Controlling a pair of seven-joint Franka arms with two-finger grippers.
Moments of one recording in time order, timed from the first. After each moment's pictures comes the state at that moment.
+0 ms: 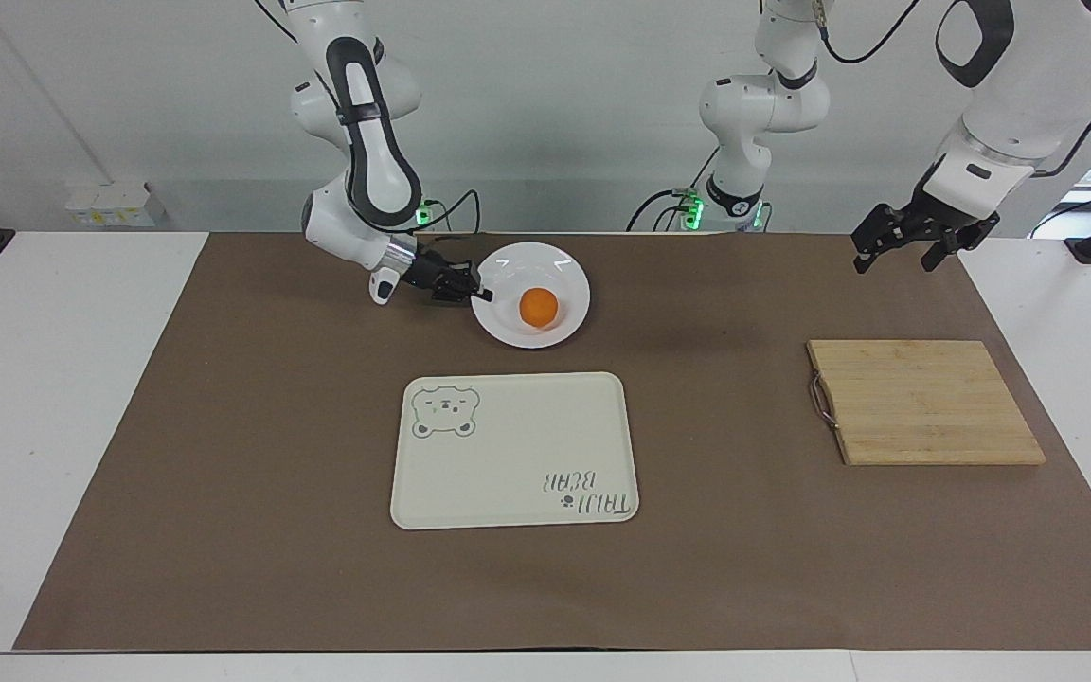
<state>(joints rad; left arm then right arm) -0.04 0.01 0.00 -1.56 -0.03 1.53 -0.04 0.44 -0.12 -0.16 -2.68 1.36 2.30 -0.77</state>
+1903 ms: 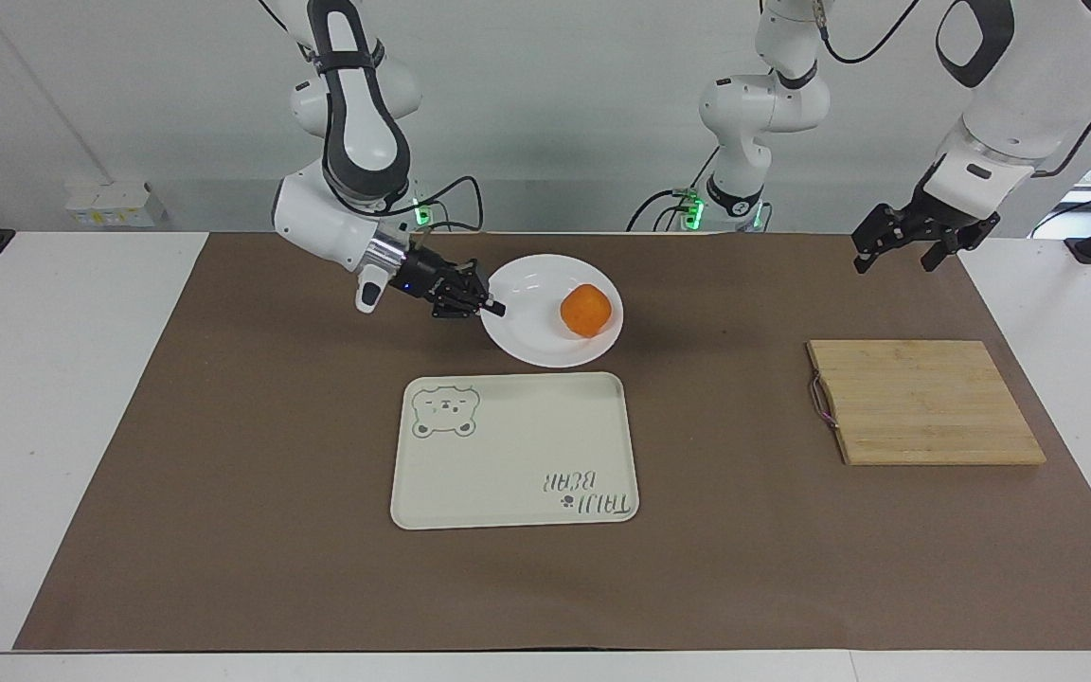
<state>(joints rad) -0.04 0.01 0.00 -1.56 -0.03 1.53 -0.04 0.33 0.14 -0.16 -2.09 1.26 2.14 -0.55</state>
